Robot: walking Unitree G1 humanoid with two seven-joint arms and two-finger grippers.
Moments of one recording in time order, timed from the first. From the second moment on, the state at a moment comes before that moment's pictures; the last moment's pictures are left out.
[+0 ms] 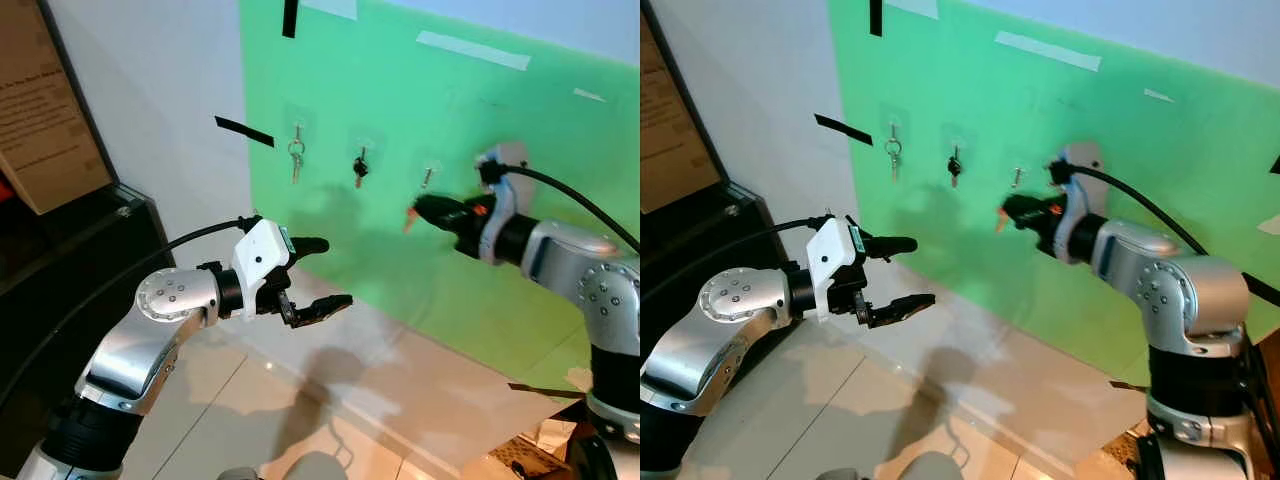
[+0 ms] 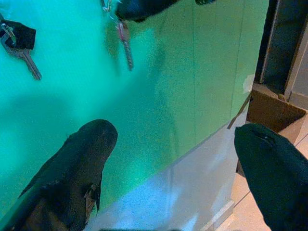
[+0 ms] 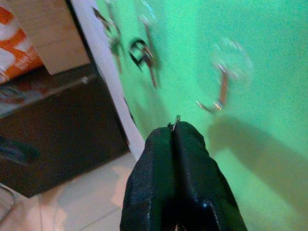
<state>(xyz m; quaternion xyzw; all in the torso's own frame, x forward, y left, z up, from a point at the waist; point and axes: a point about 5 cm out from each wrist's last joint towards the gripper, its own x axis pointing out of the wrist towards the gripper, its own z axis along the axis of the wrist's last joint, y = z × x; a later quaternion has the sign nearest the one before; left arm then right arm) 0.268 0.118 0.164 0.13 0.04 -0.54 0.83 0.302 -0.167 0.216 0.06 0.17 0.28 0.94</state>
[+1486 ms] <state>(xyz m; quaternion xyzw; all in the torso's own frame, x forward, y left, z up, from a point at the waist) 0.267 0.118 0.164 0.13 0.04 -0.54 0.83 0.310 -0.182 0.203 0.09 0.18 0.23 0.95</state>
